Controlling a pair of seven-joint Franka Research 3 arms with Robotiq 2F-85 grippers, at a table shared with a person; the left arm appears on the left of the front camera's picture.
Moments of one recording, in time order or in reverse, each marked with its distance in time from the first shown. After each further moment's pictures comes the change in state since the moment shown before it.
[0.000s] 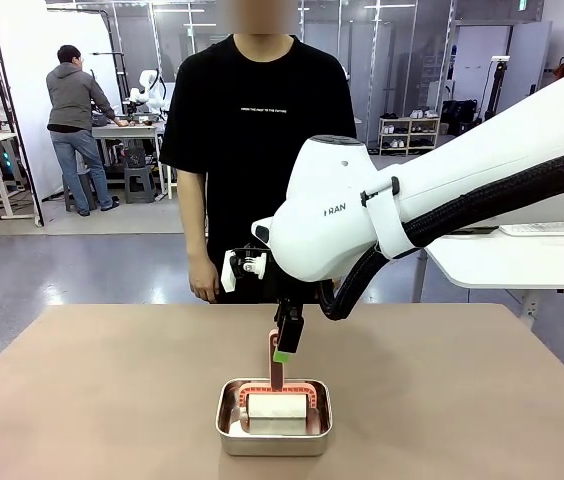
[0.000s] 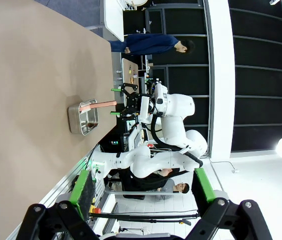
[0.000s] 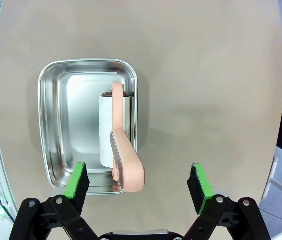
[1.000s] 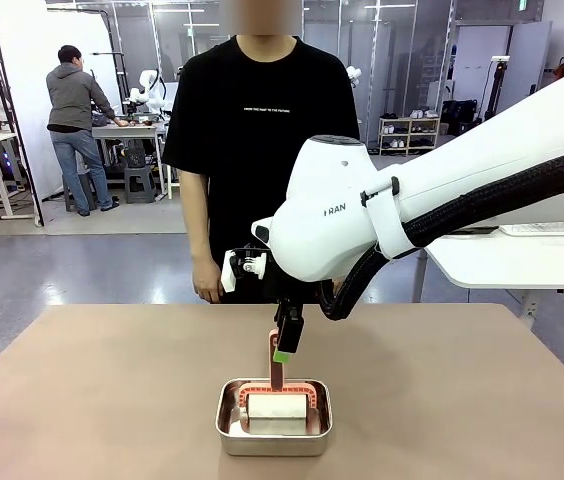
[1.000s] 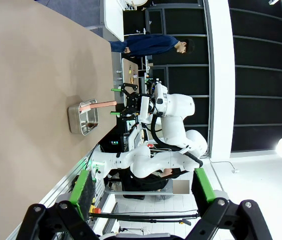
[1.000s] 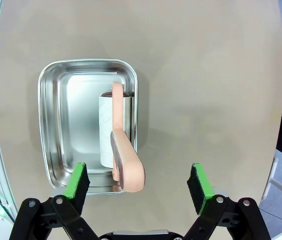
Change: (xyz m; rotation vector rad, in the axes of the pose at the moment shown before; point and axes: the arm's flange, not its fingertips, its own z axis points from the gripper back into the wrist) left arm 0.000 0.000 0.000 0.000 0.000 0.000; right arm 0.000 0.000 0.000 0.000 0.000 0.000
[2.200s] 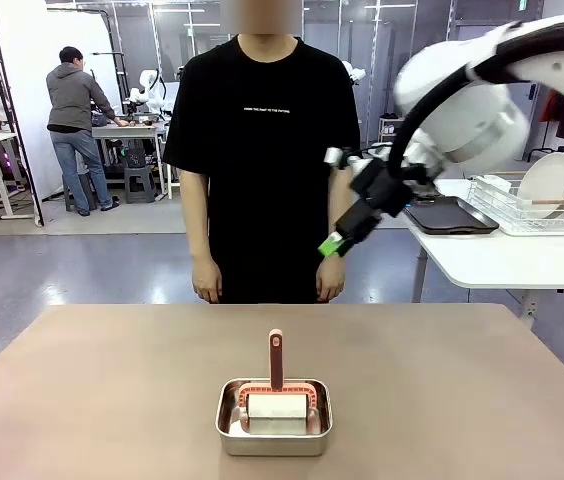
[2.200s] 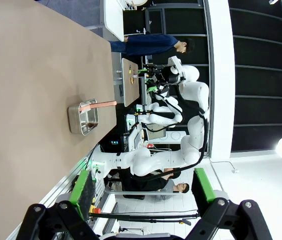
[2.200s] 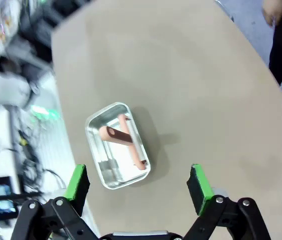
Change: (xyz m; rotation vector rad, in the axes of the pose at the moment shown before) left arm 0.000 0.000 0.000 0.000 0.000 0.000; right arm -0.149 -0.125 0.108 0.383 -0.456 -0.617
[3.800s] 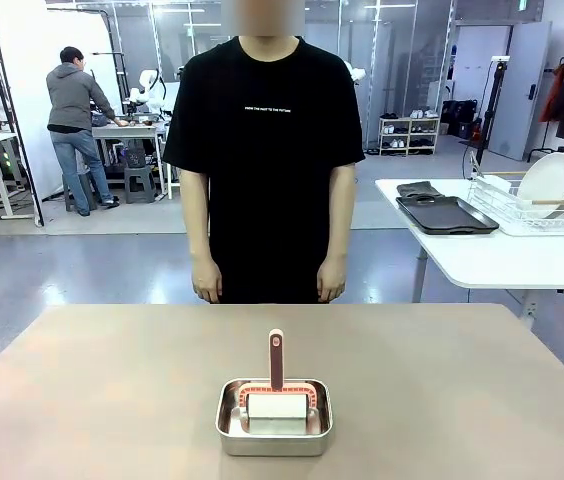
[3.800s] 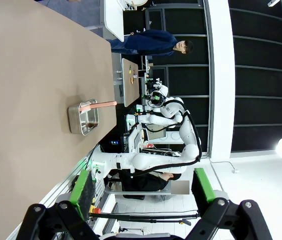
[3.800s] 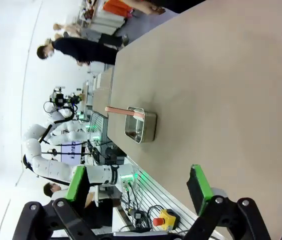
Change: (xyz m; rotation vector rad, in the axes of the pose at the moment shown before) left arm 0.000 0.000 0.000 0.000 -0.001 0.000; right arm -0.422 -0.063 0.229 0.210 -0.597 -0.860
